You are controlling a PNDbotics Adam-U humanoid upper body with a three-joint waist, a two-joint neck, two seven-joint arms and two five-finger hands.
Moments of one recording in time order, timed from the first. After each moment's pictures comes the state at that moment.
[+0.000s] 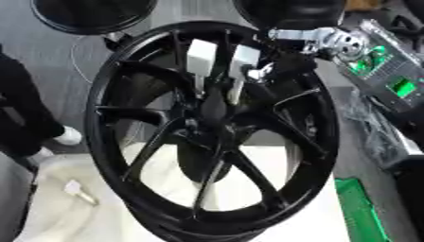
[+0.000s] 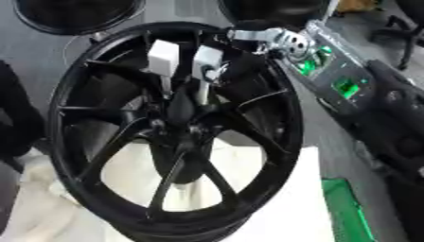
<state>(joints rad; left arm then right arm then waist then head) -0.38 0.40 0.19 -1.82 0.24 0.18 0.42 -0.99 -0.57 0.59 -1.51 0.22 0.41 0.59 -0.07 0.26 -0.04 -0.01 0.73</state>
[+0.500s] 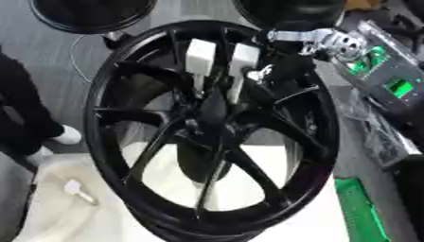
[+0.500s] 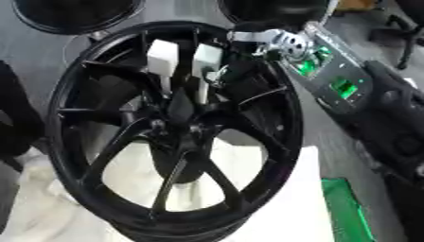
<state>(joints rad) -0.39 0.40 0.18 -1.82 0.24 0.18 0.41 -0.99 -0.56 0.58 -1.50 0.21 0.41 0.59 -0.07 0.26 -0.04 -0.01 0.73</state>
